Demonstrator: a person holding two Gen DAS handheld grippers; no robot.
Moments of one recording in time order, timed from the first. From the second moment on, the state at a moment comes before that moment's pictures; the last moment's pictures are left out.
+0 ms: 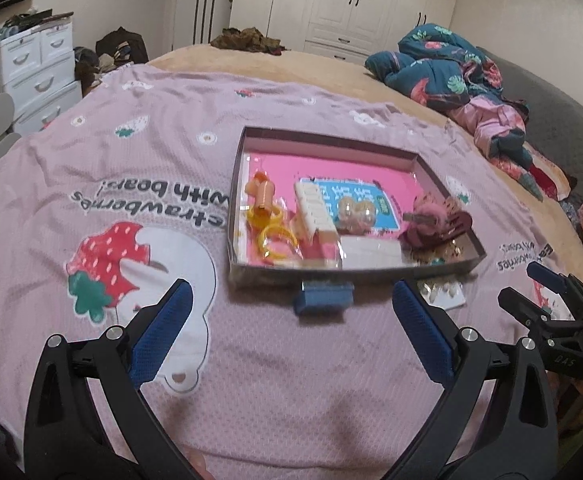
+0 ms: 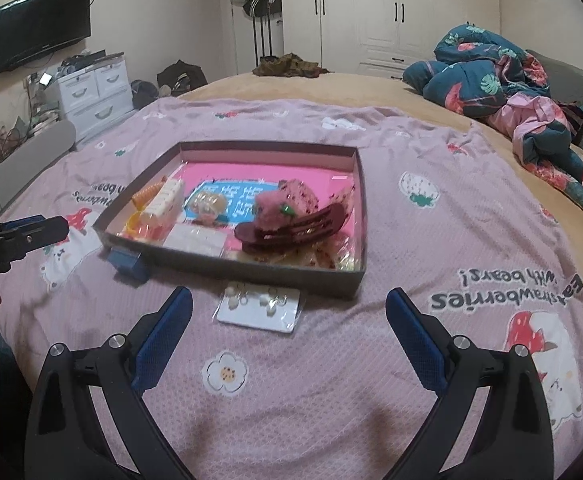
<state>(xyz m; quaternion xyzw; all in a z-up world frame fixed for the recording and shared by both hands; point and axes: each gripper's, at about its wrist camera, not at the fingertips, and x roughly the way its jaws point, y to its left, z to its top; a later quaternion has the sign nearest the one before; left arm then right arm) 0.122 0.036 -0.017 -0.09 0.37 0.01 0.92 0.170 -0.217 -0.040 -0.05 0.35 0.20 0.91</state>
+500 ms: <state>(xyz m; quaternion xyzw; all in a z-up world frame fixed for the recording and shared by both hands) 0.124 0.026 -0.045 -0.09 0.41 0.01 0.91 0.177 -0.194 -0.082 -0.07 0.39 0.20 0.90</state>
